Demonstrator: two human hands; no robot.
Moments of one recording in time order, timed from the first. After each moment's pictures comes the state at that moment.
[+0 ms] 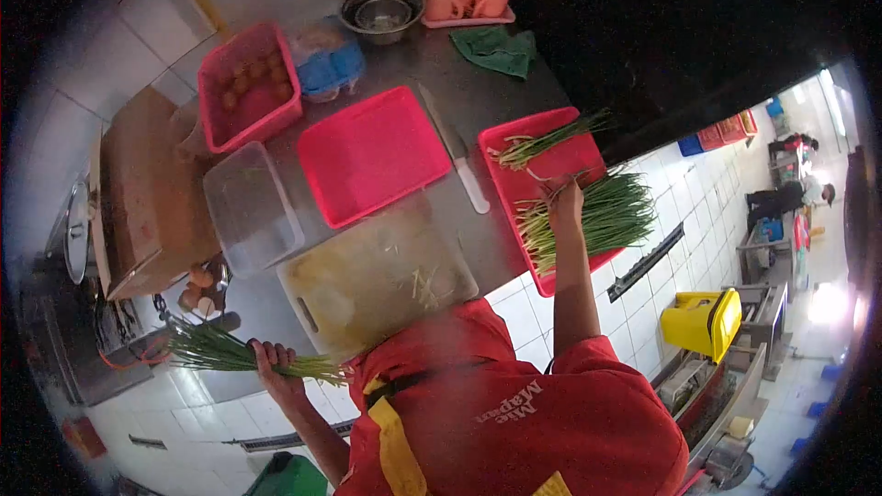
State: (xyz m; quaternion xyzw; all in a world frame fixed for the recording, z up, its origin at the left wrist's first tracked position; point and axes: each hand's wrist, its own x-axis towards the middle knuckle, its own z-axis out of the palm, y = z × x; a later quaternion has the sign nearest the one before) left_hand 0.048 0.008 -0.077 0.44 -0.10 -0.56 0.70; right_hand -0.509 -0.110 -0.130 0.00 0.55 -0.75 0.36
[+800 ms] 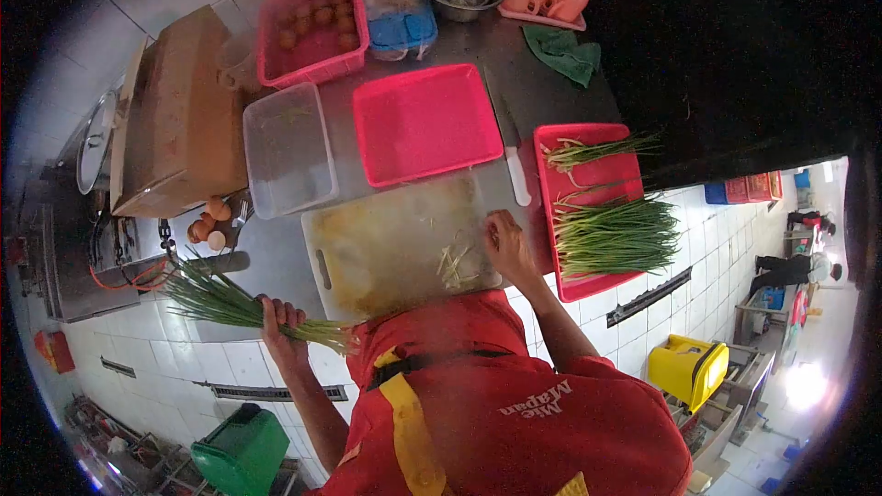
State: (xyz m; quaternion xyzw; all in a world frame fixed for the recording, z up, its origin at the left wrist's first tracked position) left_hand 0.040 0.021 -0.068 0.45 -0.09 -0.54 0.71; right_hand -0.354 -0.067 -0.134 -0.71 0.60 -0.29 0.22
